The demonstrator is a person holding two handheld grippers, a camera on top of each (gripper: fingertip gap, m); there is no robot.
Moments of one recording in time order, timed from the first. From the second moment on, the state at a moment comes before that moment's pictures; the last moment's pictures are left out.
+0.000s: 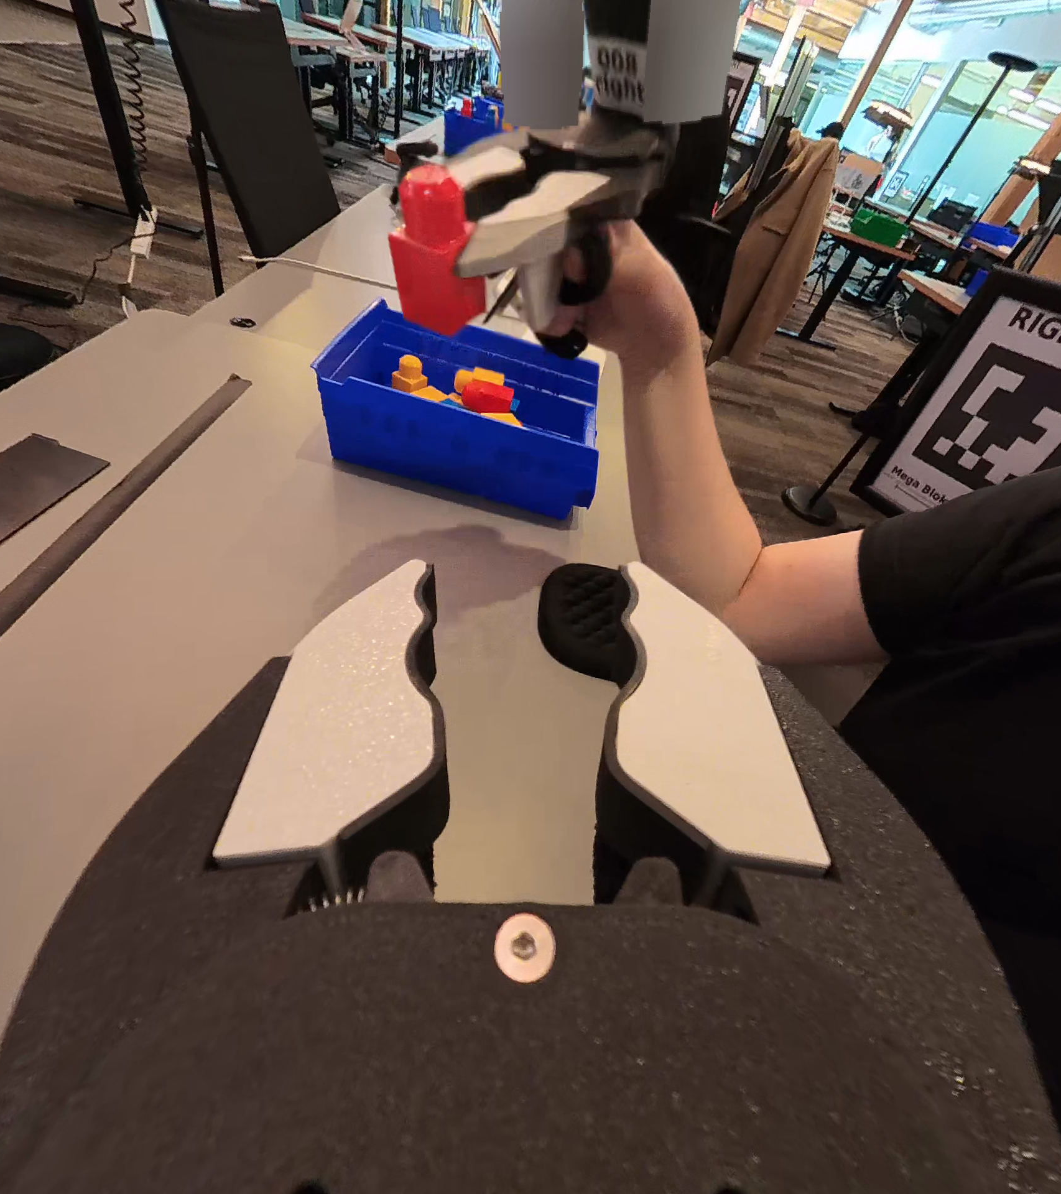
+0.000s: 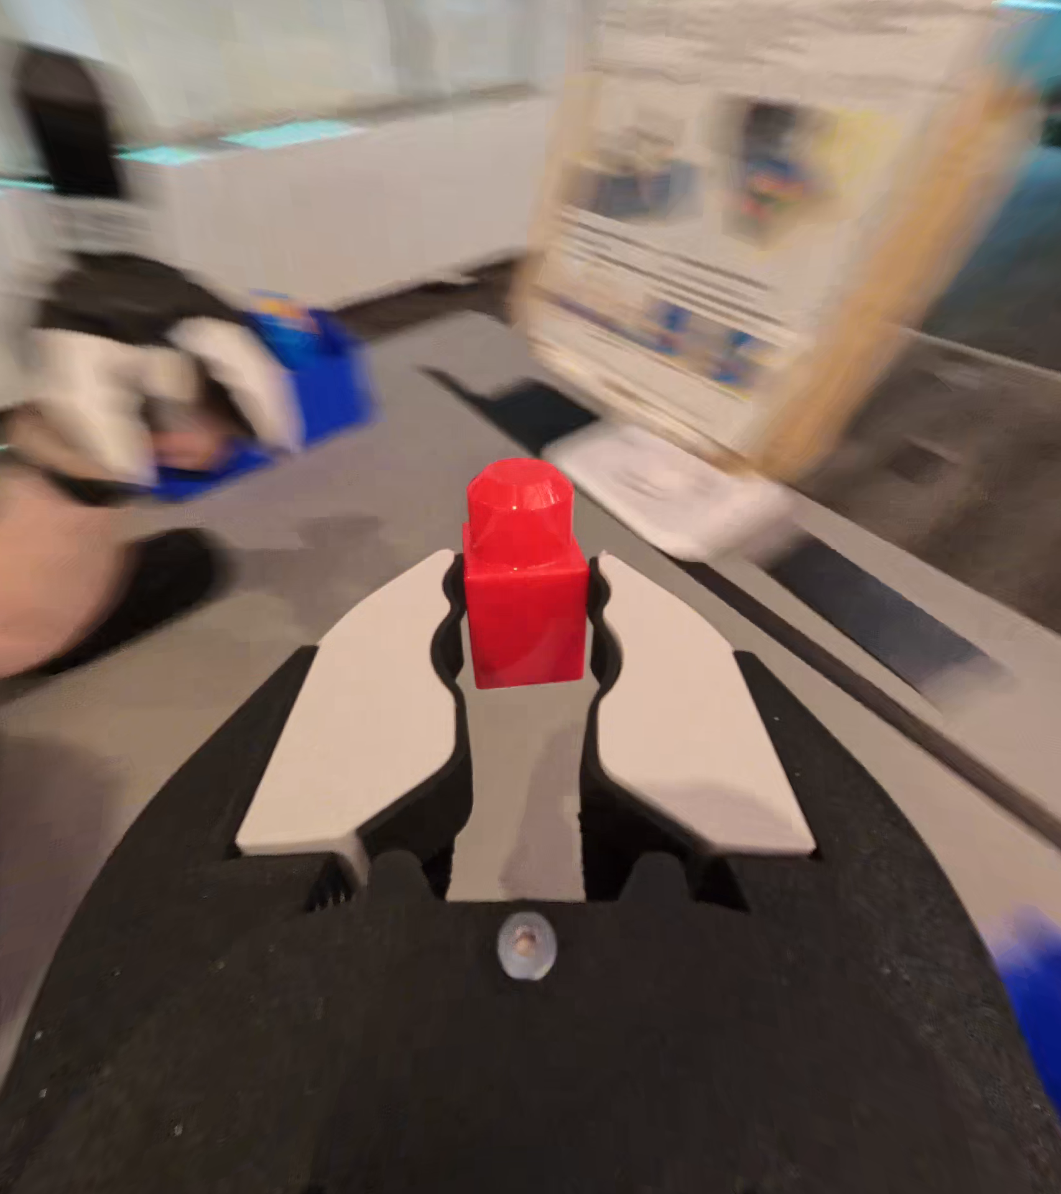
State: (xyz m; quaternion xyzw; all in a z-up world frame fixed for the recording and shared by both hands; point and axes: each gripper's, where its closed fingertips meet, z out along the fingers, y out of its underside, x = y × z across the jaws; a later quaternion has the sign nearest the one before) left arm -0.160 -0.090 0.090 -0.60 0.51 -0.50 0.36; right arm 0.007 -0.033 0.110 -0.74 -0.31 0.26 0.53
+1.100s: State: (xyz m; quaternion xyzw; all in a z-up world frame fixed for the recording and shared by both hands) left arm -0.545 0.007 0.077 -0.84 0.14 -0.08 0.52; right arm 0.211 0.004 -0.004 -0.89 -0.05 0.02 0.45
